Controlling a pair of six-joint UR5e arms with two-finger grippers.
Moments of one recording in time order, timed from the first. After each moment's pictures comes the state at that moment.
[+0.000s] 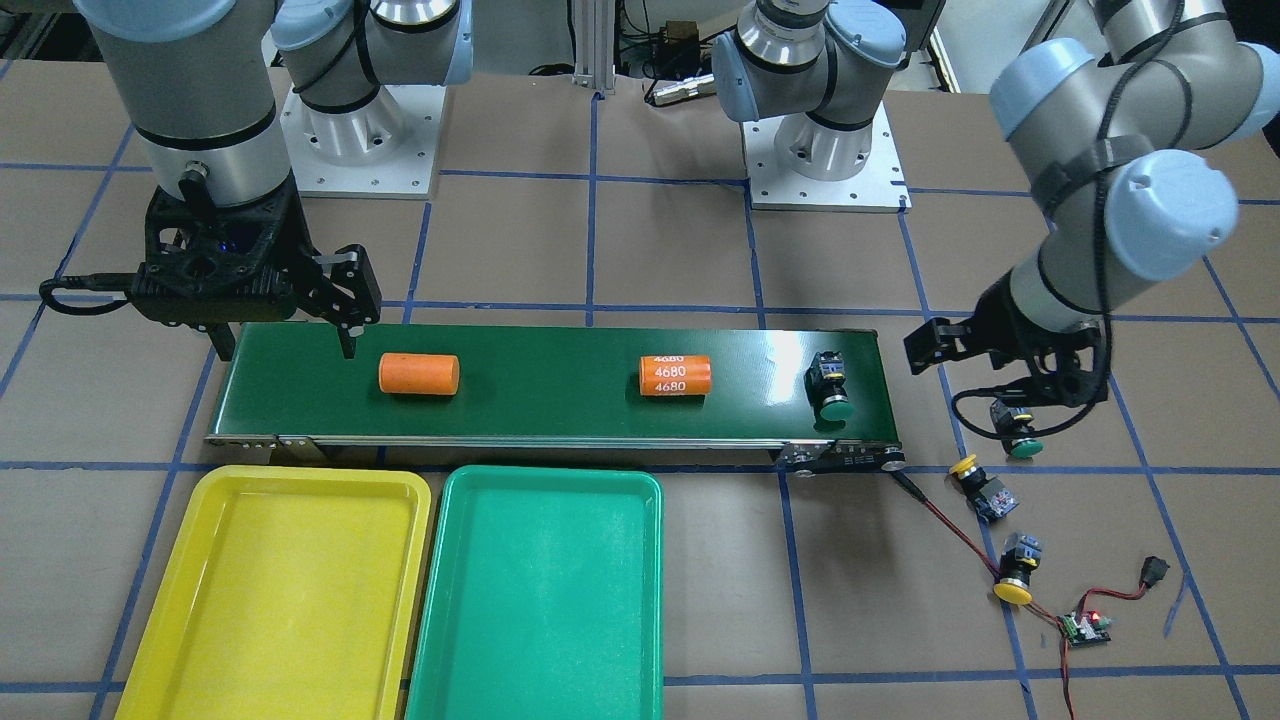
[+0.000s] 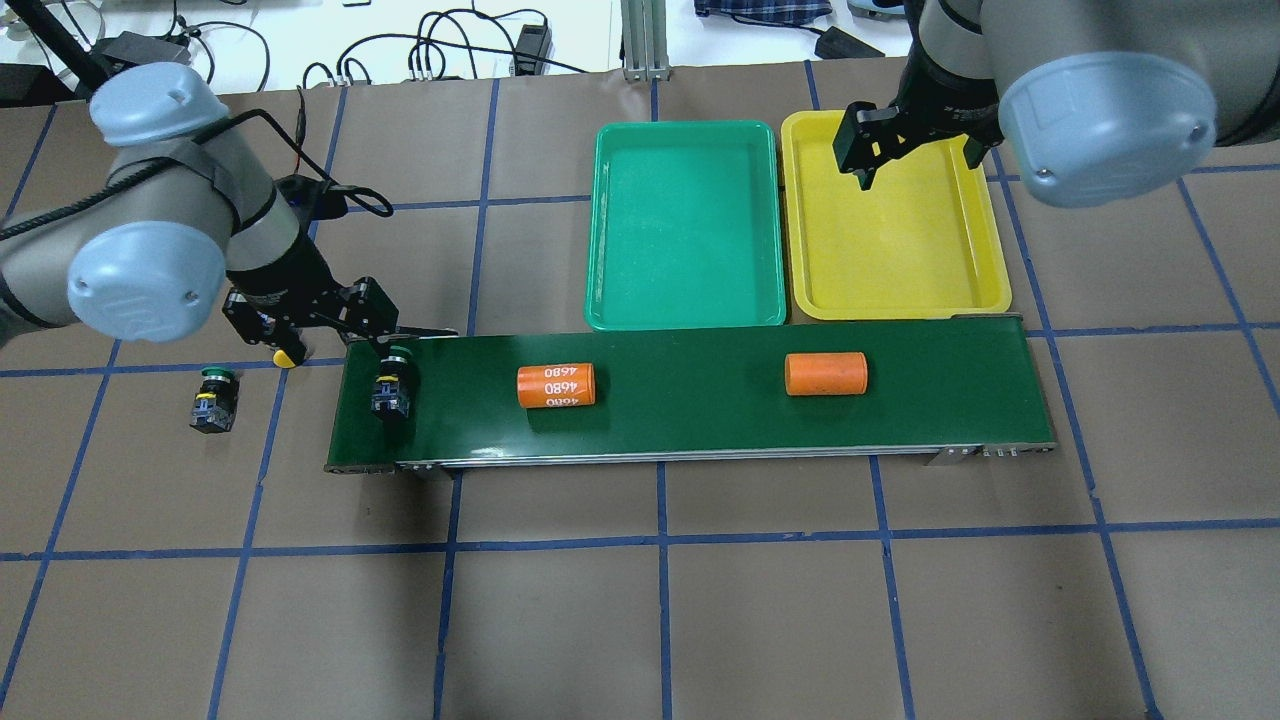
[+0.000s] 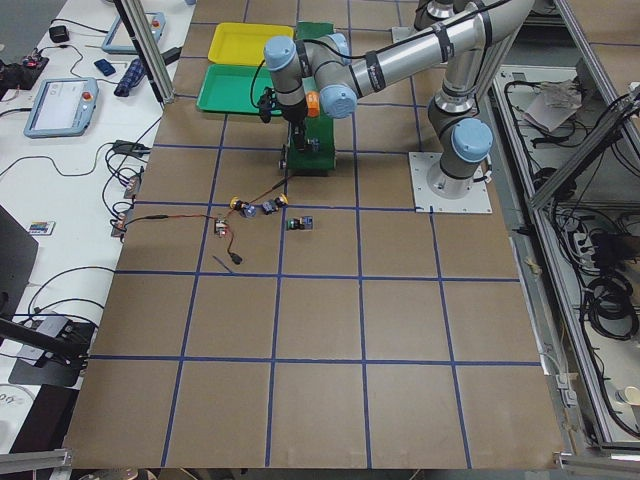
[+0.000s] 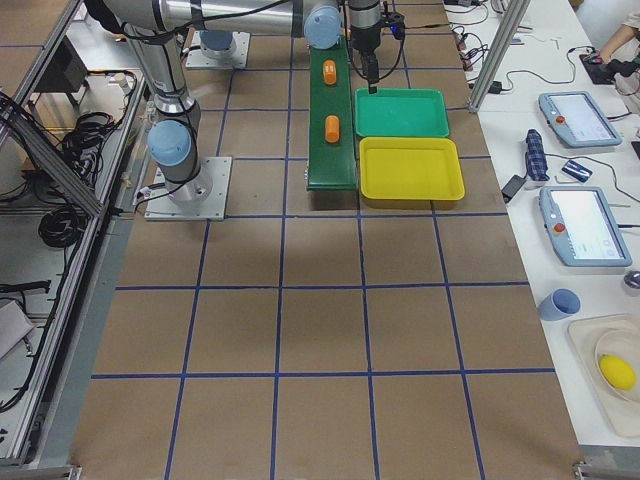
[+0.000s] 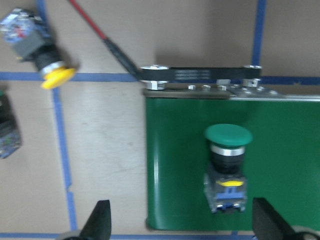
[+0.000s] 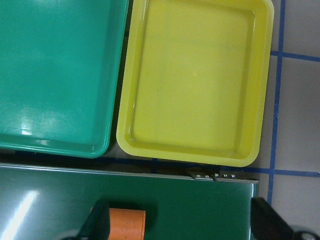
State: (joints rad) left arm -1.22 -1.73 -1.78 -1.37 1.63 0.25; right arm 1.62 -1.47 1.59 -1.87 -1.67 -0.06
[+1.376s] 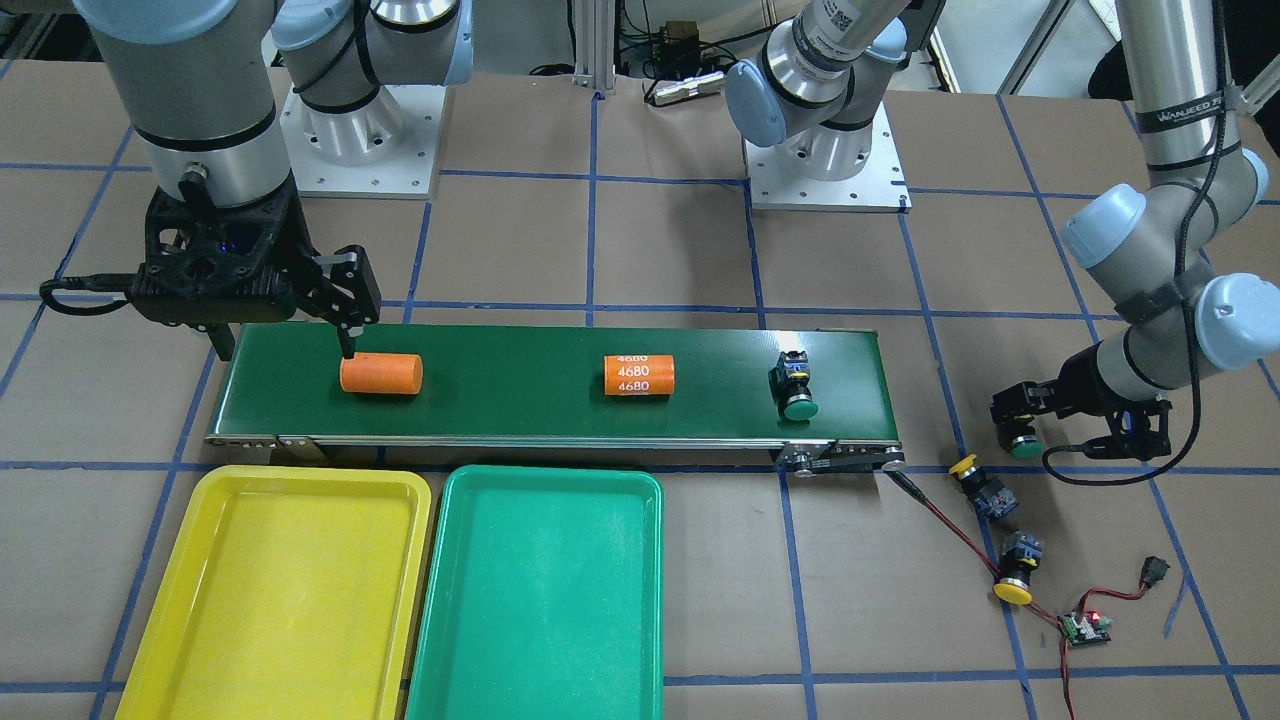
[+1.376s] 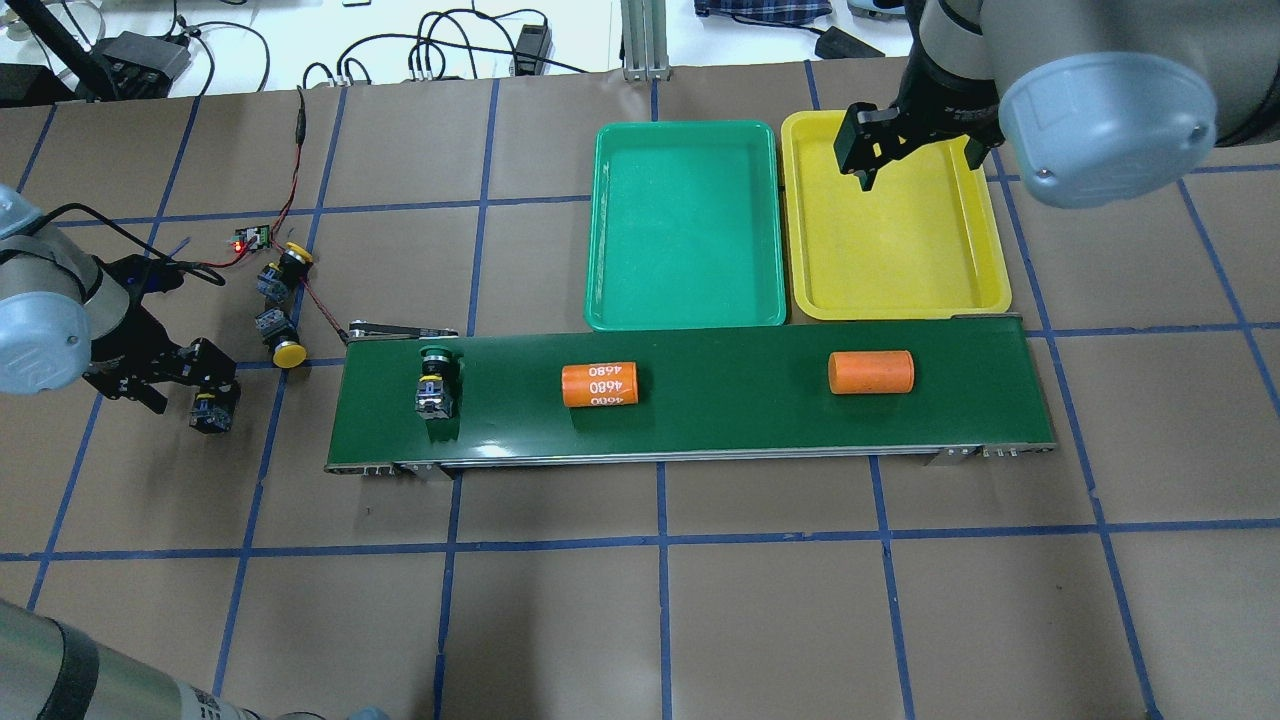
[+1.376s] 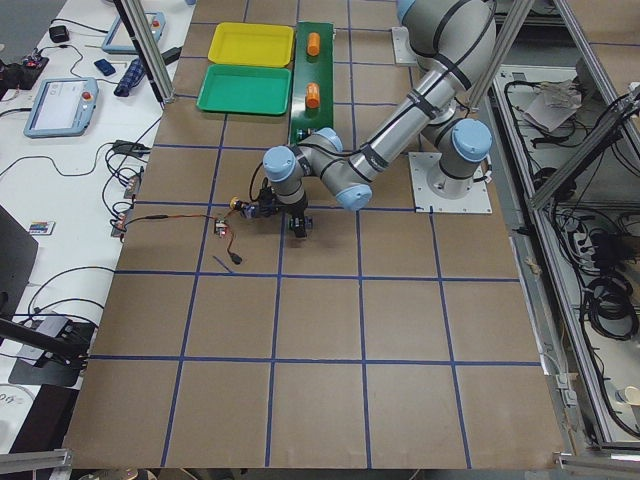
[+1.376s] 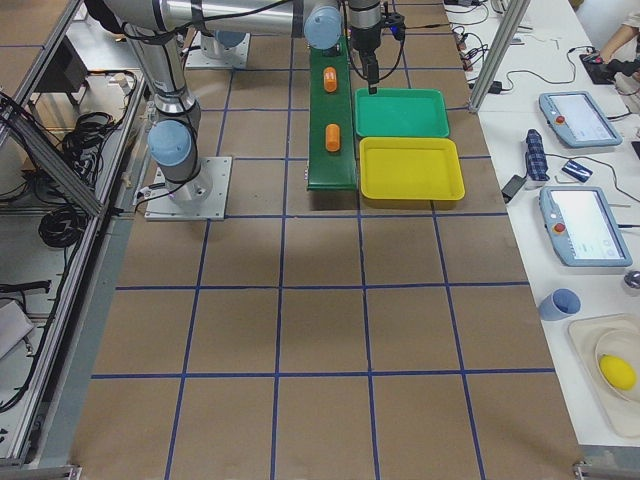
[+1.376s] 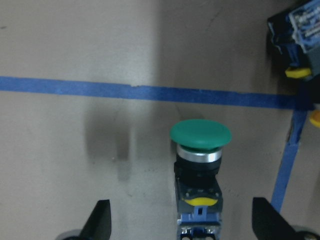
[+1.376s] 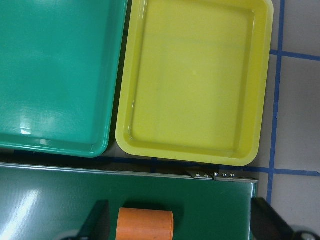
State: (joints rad) left arm -0.99 -1.96 -1.90 -1.02 1.63 0.50; right arm 1.62 -1.47 1.59 -1.87 -1.68 -0.06
